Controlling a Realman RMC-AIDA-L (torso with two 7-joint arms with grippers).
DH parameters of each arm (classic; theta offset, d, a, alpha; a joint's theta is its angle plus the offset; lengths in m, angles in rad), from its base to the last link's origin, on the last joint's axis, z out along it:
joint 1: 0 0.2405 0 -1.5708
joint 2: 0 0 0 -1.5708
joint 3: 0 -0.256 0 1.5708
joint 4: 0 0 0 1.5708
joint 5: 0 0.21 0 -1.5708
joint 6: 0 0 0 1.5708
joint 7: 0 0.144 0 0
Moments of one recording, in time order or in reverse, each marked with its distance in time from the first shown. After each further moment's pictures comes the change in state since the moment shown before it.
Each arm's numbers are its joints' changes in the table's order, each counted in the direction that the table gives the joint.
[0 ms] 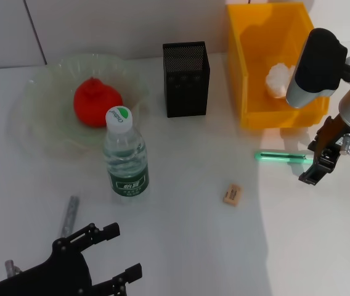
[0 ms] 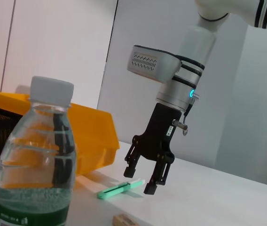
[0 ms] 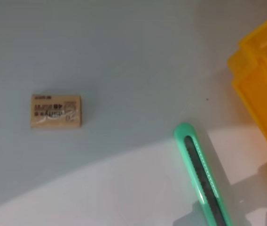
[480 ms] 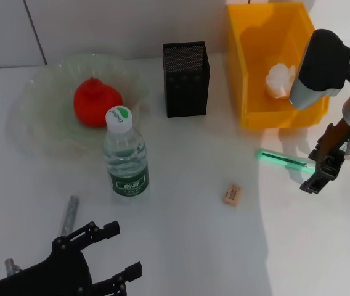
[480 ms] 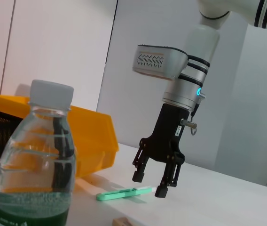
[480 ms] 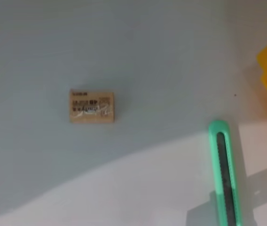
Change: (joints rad) left arm -0.003 0.000 0.004 -0.001 0.000 0.005 0.000; right arm -0.003 0.001 -0.015 -0.040 0.017 -0.100 0.000
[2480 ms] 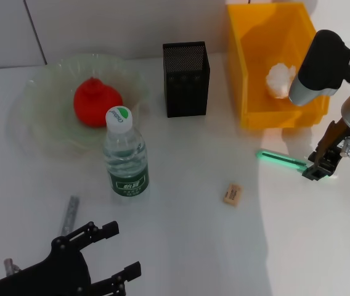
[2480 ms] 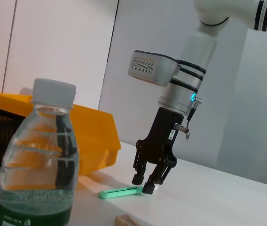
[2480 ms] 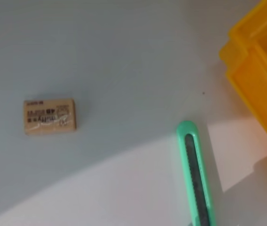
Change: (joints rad) left arm 0.000 0.002 0.000 0.000 0.000 -0.005 0.000; right arm 0.011 -0.007 -0.021 0.085 -0.017 0.112 0.035
